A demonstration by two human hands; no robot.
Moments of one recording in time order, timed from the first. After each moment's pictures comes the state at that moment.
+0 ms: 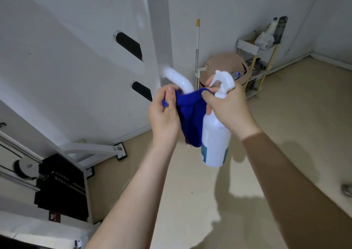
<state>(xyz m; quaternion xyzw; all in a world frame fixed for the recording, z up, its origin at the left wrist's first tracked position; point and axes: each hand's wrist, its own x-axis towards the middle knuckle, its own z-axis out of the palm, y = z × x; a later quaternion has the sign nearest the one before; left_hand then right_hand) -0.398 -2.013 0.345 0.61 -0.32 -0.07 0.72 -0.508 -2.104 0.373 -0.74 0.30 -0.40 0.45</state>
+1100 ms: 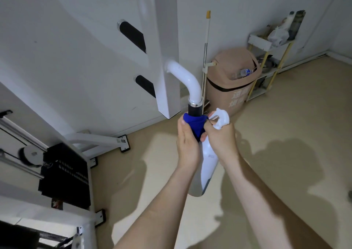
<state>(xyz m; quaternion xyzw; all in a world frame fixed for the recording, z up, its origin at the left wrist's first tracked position) -0.442 -2.027 0.252 0.62 -0.23 -0.23 0.72 -0.499 -2.084 0.285 -0.64 0.38 -0.39 0.54</state>
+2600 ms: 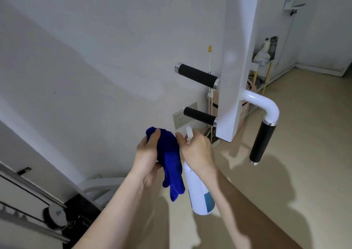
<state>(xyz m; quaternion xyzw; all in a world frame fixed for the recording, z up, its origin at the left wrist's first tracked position) -0.190 -1.875 0.347 0.62 -0.17 -0.40 0.66 -0.284 -1.965 0.315 -0.74 0.48 -0.32 0.35</state>
